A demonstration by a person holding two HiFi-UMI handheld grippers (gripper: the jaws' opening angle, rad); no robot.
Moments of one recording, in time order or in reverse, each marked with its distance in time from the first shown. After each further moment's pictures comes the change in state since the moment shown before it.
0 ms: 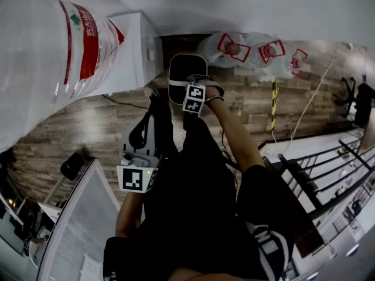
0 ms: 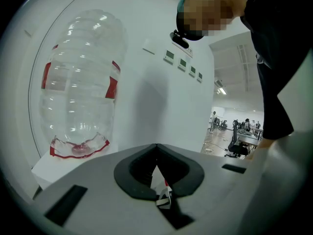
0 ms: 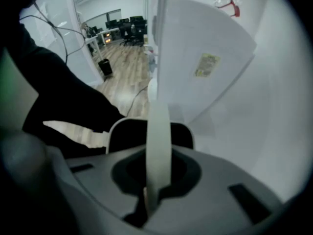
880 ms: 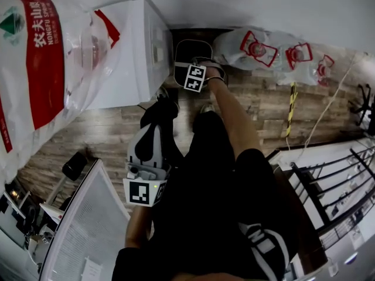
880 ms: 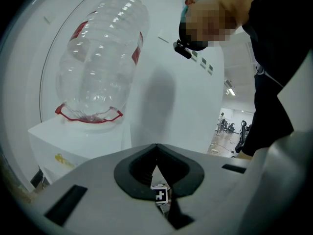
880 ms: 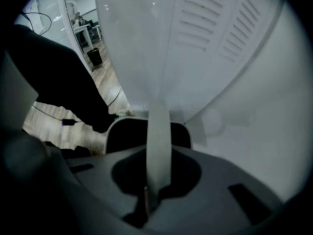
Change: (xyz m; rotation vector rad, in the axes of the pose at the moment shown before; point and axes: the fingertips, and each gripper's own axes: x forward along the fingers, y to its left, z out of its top) left arm 0.020 0.043 -0.109 -0.065 0.013 0.066; right arm 0.219 -0.058 -0.011 0.004 0.027 -0.031
